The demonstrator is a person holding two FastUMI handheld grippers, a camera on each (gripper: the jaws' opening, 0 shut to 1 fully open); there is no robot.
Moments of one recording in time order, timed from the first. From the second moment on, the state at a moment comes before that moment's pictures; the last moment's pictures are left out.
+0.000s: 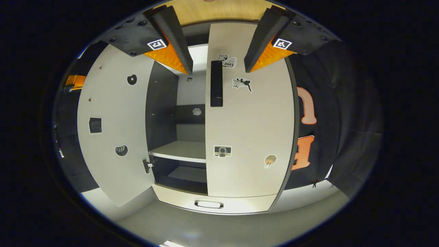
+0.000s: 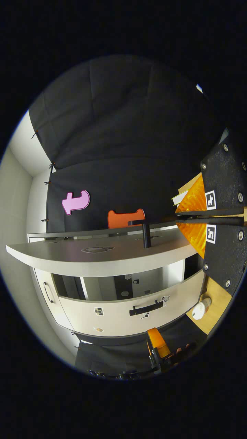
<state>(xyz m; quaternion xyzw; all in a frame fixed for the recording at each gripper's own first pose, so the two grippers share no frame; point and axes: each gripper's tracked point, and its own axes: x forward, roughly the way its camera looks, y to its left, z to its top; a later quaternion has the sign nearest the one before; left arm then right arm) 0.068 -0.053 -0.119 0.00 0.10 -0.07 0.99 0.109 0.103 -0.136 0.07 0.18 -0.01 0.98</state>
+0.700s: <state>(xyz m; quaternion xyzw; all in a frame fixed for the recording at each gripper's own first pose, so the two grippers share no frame) 0.148 -0.055 -0.167 0.01 0.13 -0.06 0.99 0.088 0.054 -0.133 0.09 0.17 -0.11 0.98</state>
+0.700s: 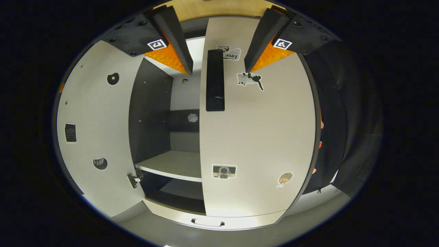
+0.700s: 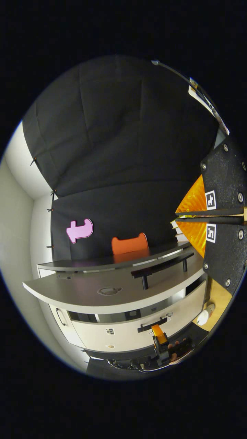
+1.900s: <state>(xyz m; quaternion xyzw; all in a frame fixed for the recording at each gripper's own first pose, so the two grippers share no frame) 0.190 -0.067 -0.205 0.01 0.18 -0.05 0.98 0.076 0.041 -0.140 0.05 0.17 -0.13 0.98</state>
